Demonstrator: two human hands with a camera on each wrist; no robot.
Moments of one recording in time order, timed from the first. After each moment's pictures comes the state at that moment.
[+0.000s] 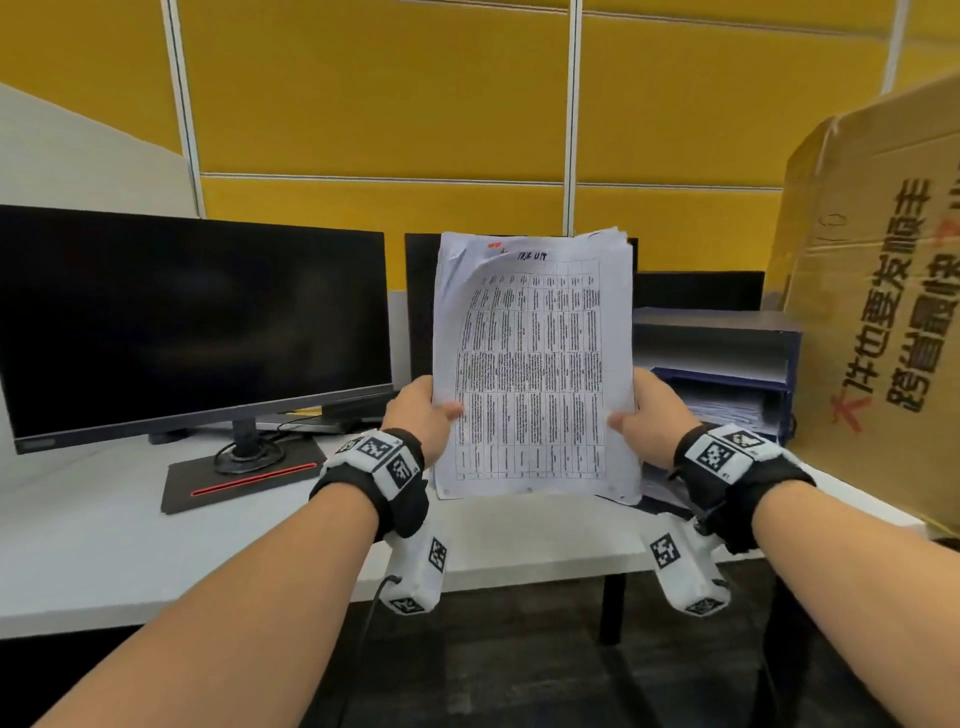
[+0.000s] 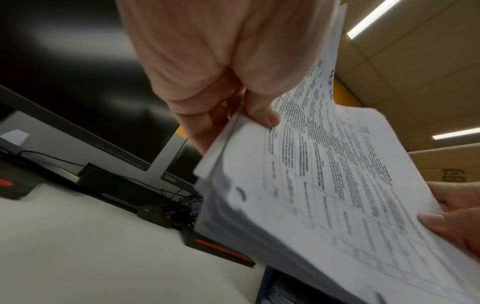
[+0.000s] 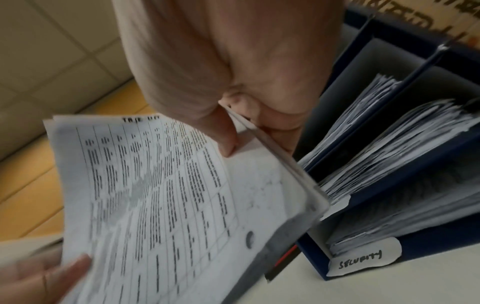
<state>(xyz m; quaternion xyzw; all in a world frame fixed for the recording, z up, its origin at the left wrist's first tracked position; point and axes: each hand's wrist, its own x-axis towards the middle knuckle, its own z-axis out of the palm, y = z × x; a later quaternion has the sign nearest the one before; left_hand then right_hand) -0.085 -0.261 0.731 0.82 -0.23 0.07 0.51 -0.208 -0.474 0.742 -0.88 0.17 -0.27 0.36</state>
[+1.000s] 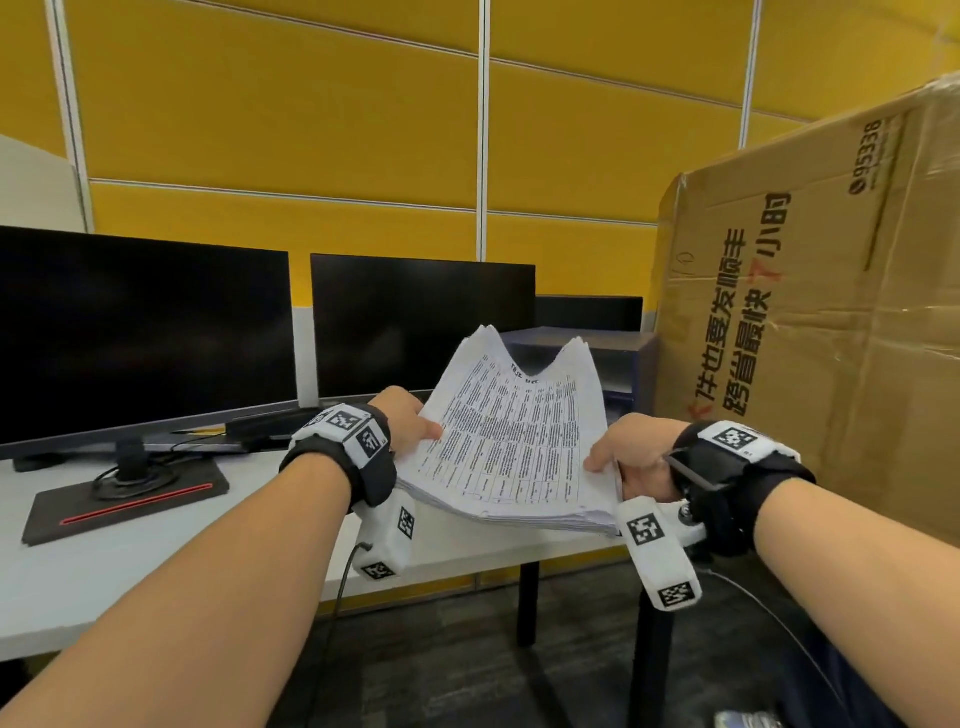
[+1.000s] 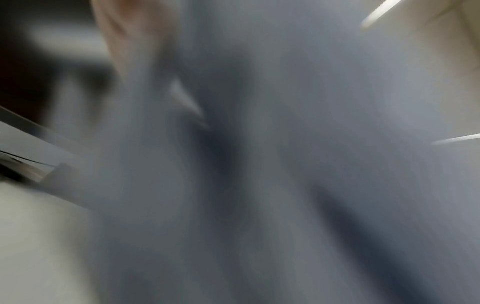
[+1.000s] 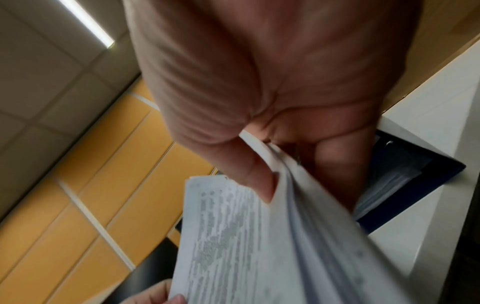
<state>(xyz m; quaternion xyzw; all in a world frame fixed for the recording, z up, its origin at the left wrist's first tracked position) -0.139 -0.329 0.765 0.91 -0.29 -0.01 0.31 -0.316 -0.529 0.762 -0.74 0.28 -0.05 0.61</state>
